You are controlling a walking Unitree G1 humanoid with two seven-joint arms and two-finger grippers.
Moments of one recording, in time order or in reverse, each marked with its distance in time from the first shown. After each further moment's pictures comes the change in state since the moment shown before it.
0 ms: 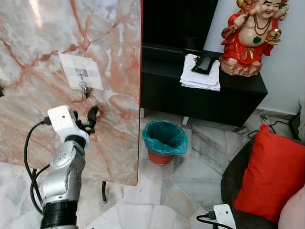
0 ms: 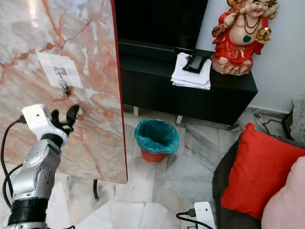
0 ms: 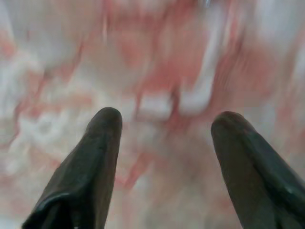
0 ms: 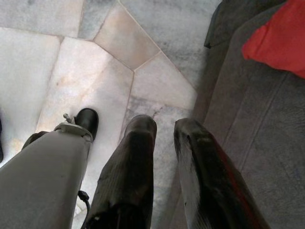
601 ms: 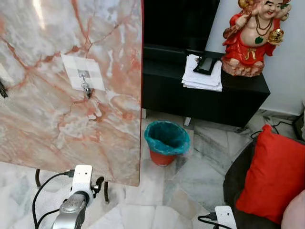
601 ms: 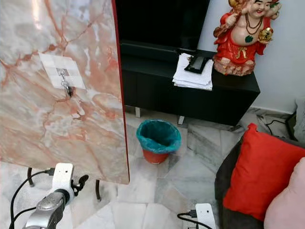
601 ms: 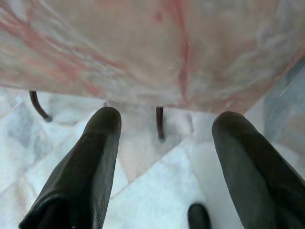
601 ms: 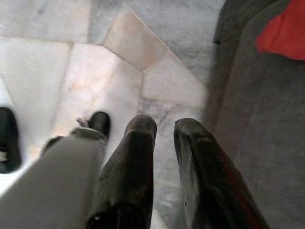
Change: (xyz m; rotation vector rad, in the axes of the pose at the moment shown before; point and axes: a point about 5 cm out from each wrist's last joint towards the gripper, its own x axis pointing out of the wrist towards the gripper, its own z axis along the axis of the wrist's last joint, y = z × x) left arm -0.043 0.037 -0.137 0.346 0.545 0.013; right arm -0.001 0.005 -0.004 0.062 0.013 0.003
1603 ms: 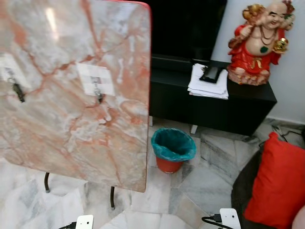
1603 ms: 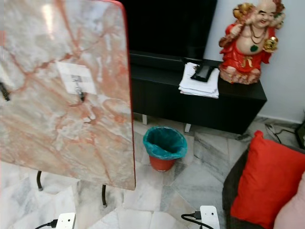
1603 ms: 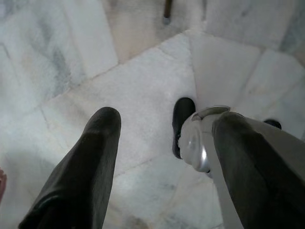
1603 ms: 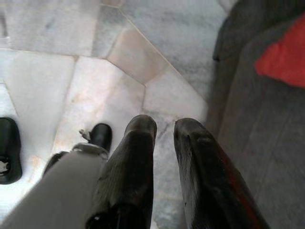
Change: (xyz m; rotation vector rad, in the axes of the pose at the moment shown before) left arm -0.040 -0.019 -0.119 -0.160 0.434 0.027; right arm -0.001 -0.012 -0.005 0.024 0.013 -0.028
